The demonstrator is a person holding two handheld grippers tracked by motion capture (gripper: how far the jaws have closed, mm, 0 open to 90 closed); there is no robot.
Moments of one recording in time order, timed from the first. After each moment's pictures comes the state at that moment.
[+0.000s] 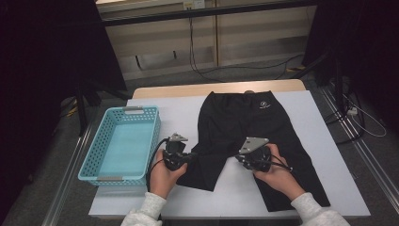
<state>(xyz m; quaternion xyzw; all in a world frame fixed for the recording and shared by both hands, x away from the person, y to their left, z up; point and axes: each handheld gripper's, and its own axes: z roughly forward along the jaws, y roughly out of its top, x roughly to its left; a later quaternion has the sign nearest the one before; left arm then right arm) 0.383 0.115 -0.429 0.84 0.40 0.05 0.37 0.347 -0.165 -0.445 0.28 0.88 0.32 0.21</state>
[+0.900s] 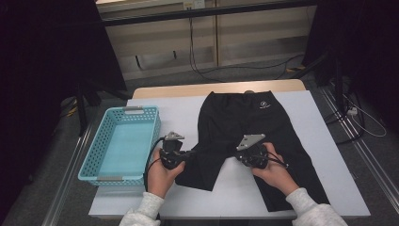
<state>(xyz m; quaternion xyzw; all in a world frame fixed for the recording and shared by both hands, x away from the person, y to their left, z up) 0.384 0.122 -0.424 0.82 0.41 0.05 0.39 0.358 -0.164 -0.451 0.31 0.88 0.32 0.17</state>
